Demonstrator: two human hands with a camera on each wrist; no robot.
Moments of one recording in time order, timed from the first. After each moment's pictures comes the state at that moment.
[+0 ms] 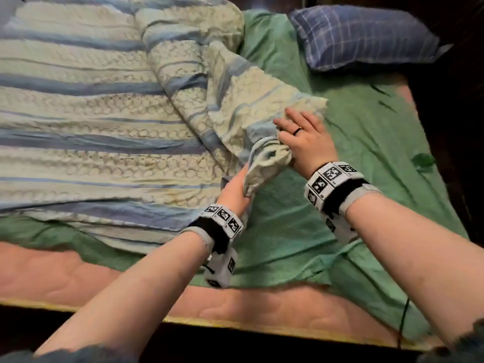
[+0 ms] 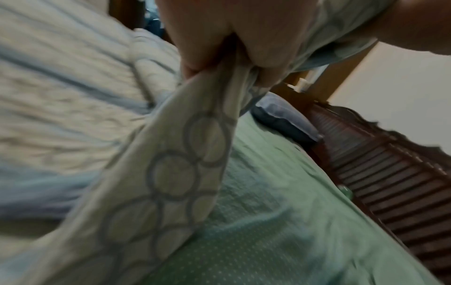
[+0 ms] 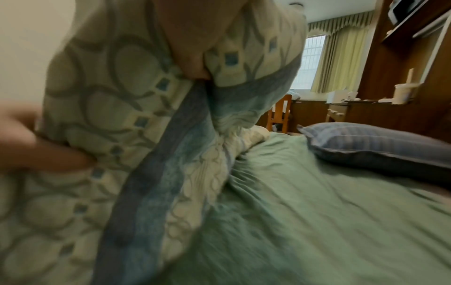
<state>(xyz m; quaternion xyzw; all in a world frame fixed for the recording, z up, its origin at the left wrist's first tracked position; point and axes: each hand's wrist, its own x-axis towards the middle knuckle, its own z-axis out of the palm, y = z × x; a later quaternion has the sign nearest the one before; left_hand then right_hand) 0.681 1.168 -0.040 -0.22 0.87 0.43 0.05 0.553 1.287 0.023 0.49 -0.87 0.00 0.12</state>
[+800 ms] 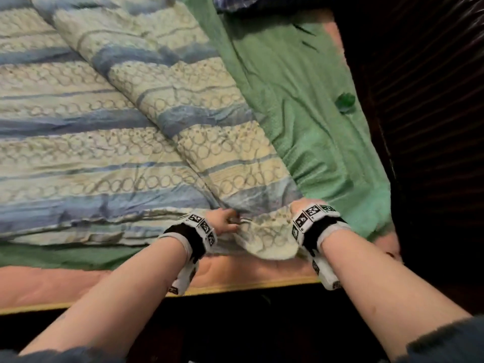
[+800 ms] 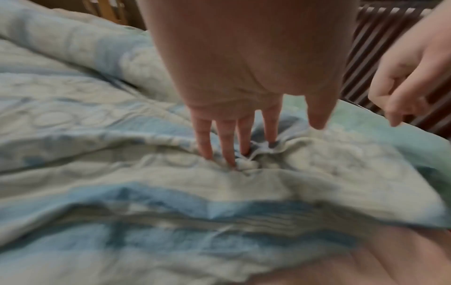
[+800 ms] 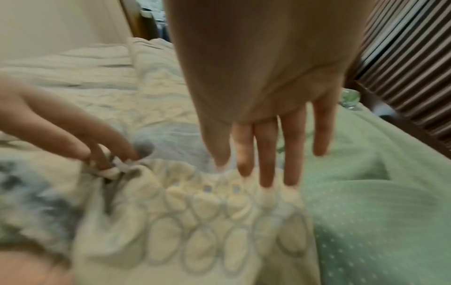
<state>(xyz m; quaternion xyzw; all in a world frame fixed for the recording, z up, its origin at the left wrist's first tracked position) 0.681 1.360 -0.124 -0.04 0.87 0.20 0.45 0.619 1.543 -0.043 0.21 -0.86 -0.22 -0.42</state>
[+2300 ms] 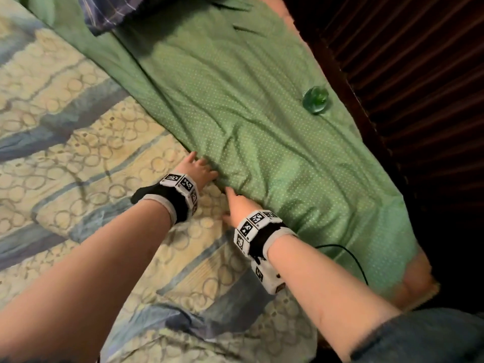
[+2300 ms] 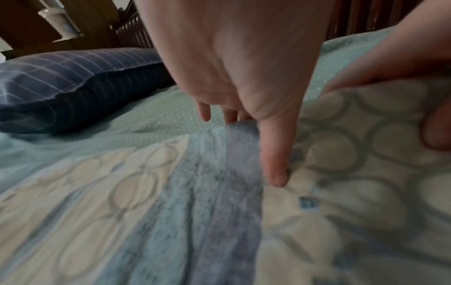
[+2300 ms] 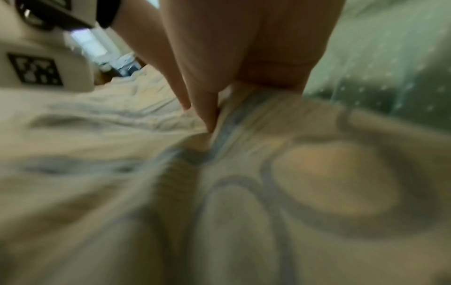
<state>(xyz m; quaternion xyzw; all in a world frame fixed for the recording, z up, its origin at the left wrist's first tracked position) 0.361 1.348 -0.166 0.29 0.84 -0.25 0.38 0.427 1.470 -0.184 0.08 -0.88 0.17 -0.43</state>
